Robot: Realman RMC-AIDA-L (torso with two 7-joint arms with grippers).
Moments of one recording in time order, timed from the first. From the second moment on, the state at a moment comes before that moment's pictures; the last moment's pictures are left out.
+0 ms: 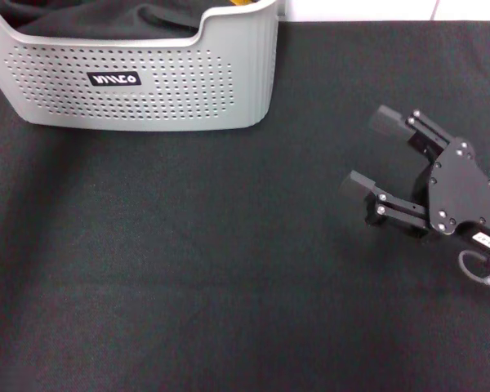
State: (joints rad) left arm -0.23 -2.09 1.29 1.89 2.13 0.71 -1.93; right arm 0.42 2.02 -1.84 -0.29 -0.46 -1.69 0.66
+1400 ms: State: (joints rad) left arm -0.19 -2.10 1.14 2.02 1.52 1.00 -1.89; right arm 0.54 2.03 -2.53 -0.60 0.40 -1.32 -0.73
